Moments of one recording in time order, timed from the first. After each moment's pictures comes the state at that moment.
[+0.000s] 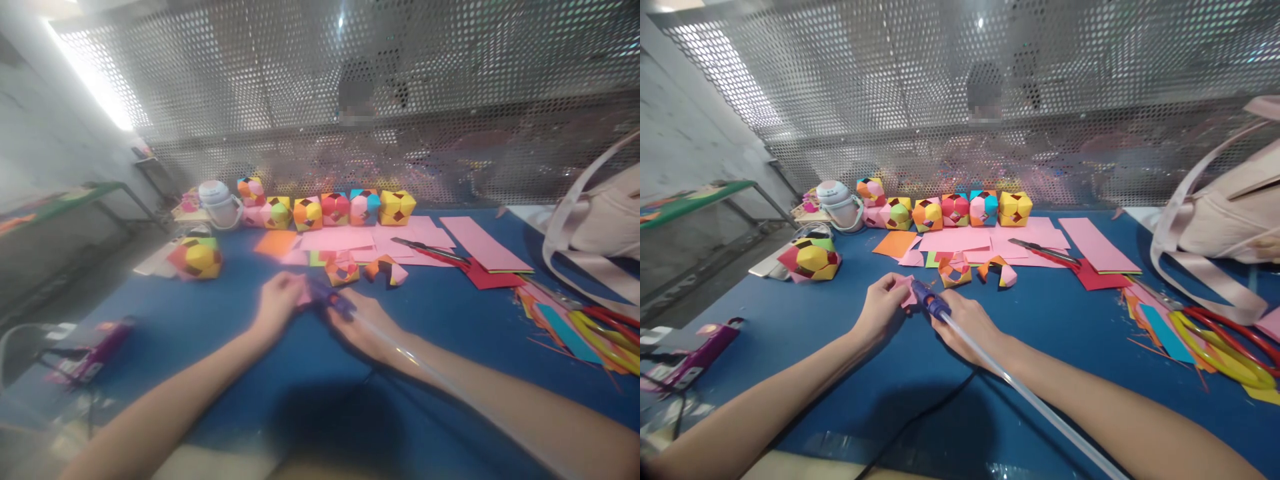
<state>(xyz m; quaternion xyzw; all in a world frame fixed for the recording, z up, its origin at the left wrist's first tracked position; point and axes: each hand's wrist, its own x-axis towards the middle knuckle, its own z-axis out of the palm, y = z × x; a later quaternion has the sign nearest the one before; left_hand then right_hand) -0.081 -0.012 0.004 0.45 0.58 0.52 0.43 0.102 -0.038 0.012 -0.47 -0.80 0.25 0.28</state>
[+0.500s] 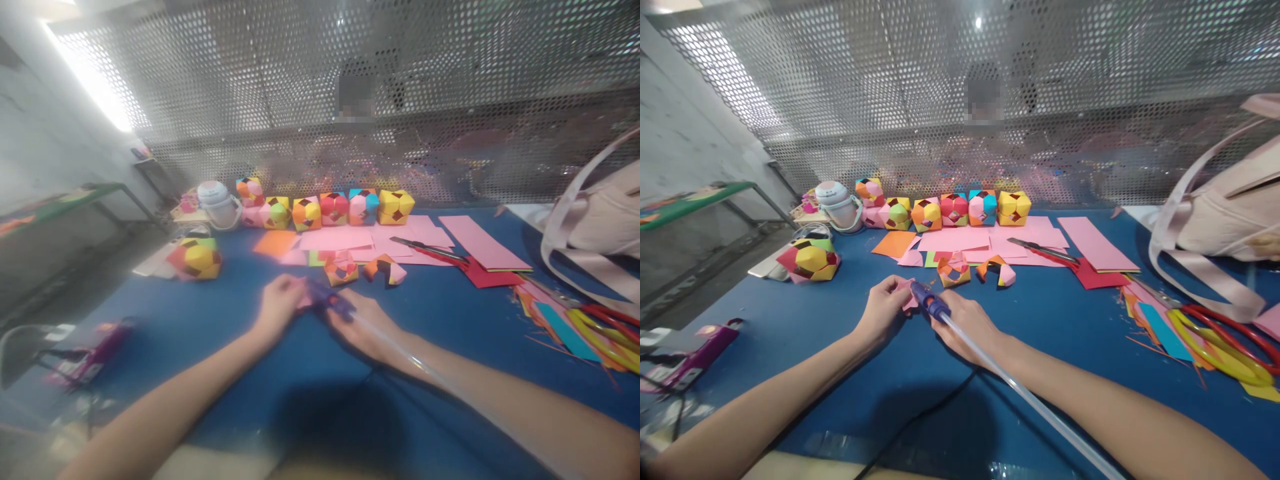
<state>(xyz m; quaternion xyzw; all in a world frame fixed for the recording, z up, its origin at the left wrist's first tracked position) -0.079 -0.014 -0.001 0.45 0.58 0.52 0.44 0.103 -0.038 0.008 -0.47 -0.80 0.25 0.28</state>
